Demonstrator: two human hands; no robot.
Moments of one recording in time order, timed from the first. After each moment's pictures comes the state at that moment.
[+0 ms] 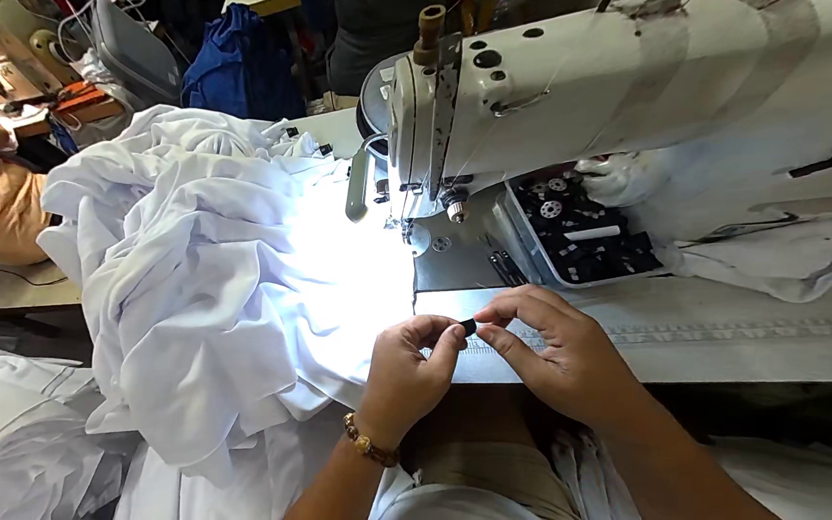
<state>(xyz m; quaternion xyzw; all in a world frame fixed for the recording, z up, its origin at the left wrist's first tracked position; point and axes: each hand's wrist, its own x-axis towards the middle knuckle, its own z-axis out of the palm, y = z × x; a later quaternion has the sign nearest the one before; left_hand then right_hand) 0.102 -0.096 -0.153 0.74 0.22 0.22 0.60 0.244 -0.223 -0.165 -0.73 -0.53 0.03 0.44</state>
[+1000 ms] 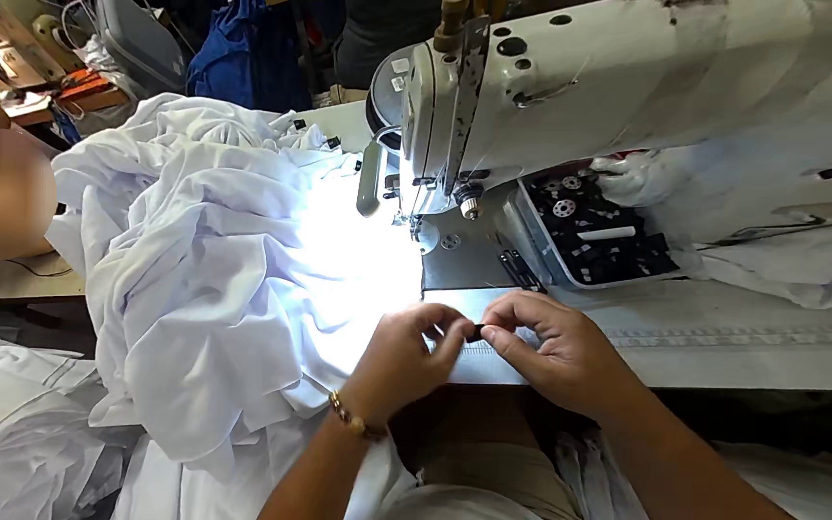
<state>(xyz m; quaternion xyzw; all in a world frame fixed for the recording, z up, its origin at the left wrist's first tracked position) 0.103 -0.067 -0.147 0.85 0.13 0.20 0.47 0.247 -0.215 -0.168 -0.71 -0.51 0.11 0.47</state>
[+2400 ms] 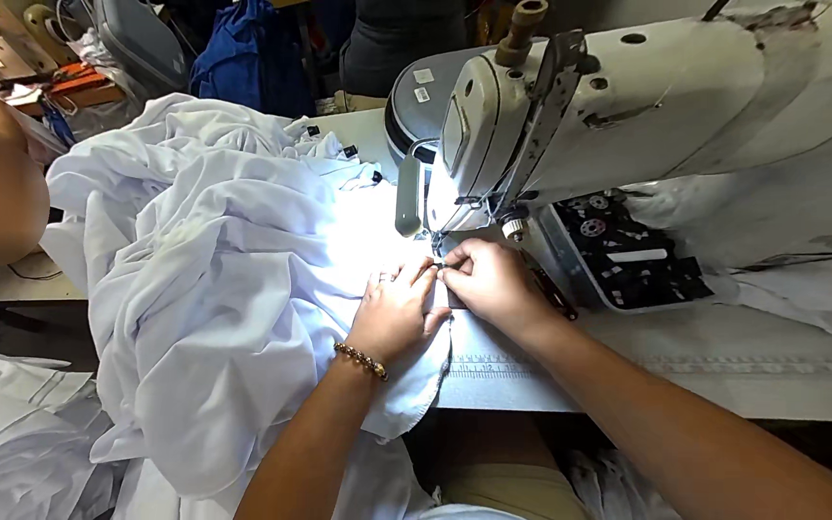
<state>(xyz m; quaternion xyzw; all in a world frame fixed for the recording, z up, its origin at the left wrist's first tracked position) 0.139 0.014 -0.191 0.97 0.12 0.09 0.18 0.268 -0.089 -0.168 -0.86 -0.37 0.15 0.32</state>
